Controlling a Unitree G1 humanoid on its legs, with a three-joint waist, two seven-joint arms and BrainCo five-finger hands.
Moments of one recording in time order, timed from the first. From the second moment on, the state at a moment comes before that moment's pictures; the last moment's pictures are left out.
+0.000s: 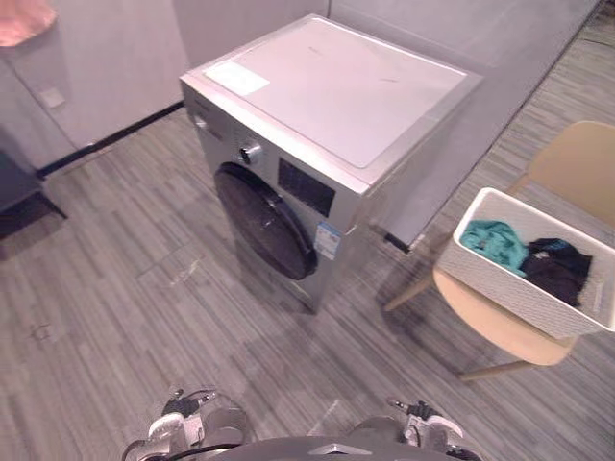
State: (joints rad) left arm 0.05 0.10 0.14 1.03 -0.13 0.07 0.12; right arm -0.02 -0.13 -0.46 1.03 0.04 0.13 -0.04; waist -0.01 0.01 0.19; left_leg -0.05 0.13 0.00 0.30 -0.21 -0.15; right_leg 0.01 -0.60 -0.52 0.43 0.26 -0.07
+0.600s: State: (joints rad) left arm -0.02 -0.08 0.26 0.95 -0.08 0.11 0.10; right arm 0.07 0.02 -0.46 0.84 0.17 0.10 -0.04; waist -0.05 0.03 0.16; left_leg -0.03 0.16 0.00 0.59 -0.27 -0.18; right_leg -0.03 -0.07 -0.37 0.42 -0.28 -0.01
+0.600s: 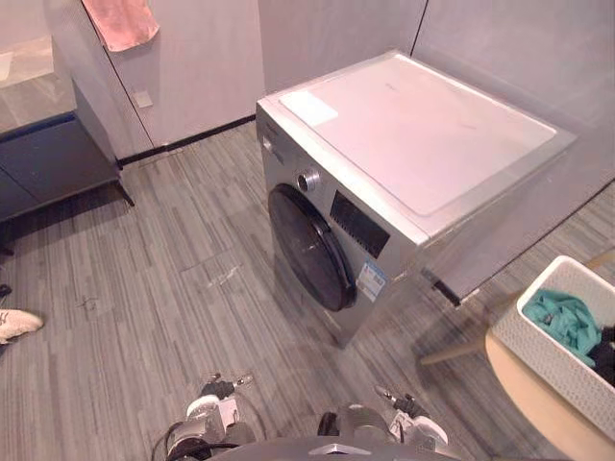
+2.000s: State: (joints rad) left arm 0.04 0.10 0.14 1.00 -0.04 0.12 0.19; right arm -0.08 -0.22 -0.17 0.46 -0.11 0.08 -0.07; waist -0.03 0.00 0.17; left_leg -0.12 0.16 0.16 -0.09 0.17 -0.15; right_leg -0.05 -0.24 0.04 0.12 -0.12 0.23
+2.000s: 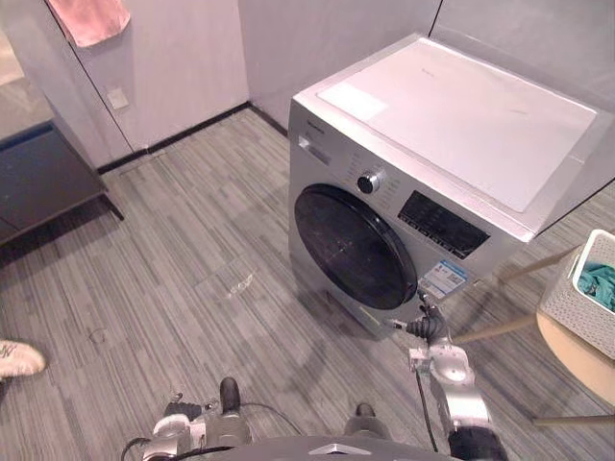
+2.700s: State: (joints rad) left arm -0.07 0.06 -0.04 0.92 -0.17 0.07 0.22; right arm -0.59 -0.42 -0.08 0.81 0.04 0.16 -0.22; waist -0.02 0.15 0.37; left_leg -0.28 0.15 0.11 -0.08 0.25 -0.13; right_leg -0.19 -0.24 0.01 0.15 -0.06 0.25
